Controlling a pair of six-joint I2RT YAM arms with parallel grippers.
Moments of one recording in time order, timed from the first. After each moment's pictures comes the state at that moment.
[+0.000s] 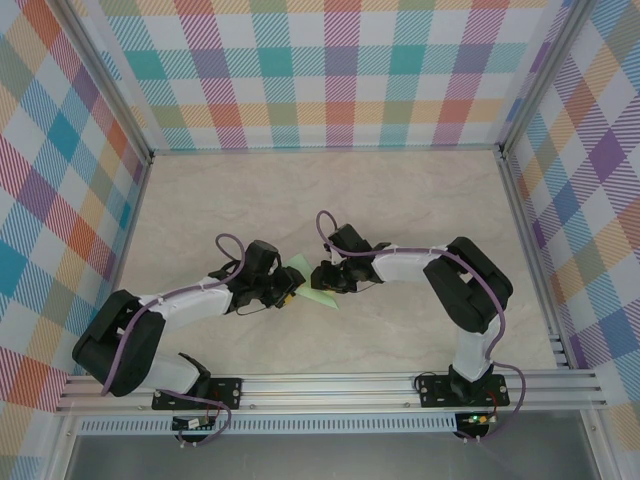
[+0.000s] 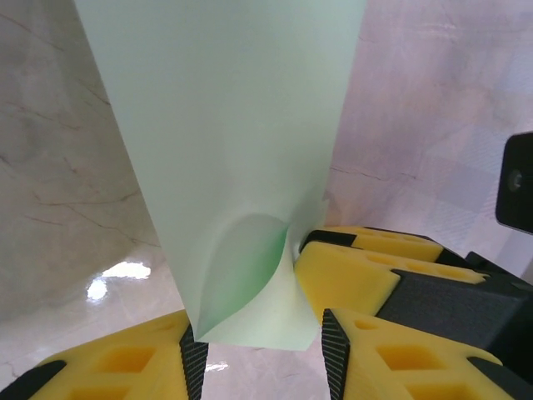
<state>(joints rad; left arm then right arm) -0.59 1.38 0.59 -0.10 0.28 -1.28 0.75 1.86 1.00 -0.16 -0.42 0.77</state>
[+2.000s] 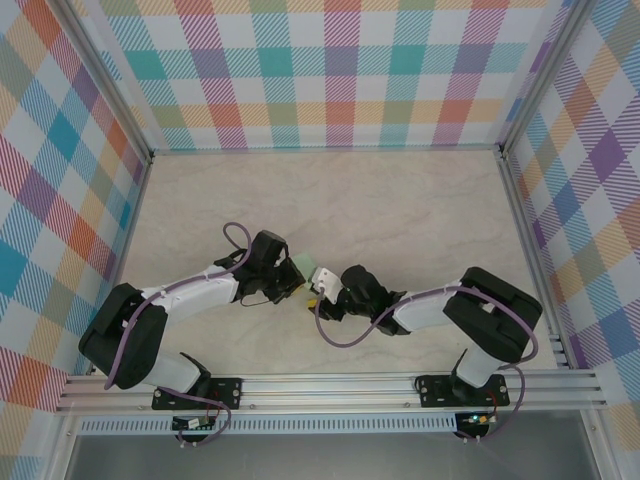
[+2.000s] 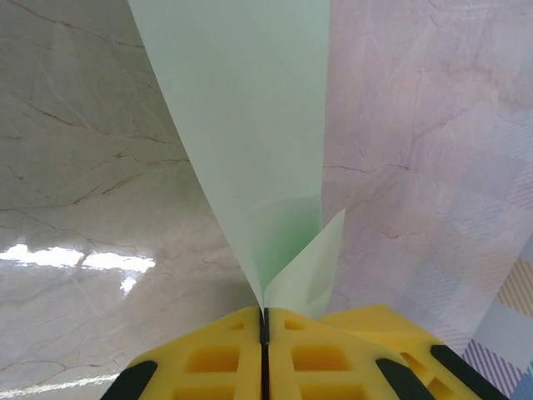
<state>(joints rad) -0.61 1.43 0.73 -0.26 0.27 -1.21 0.96 1.65 0.53 0.58 -0.12 -0.19</state>
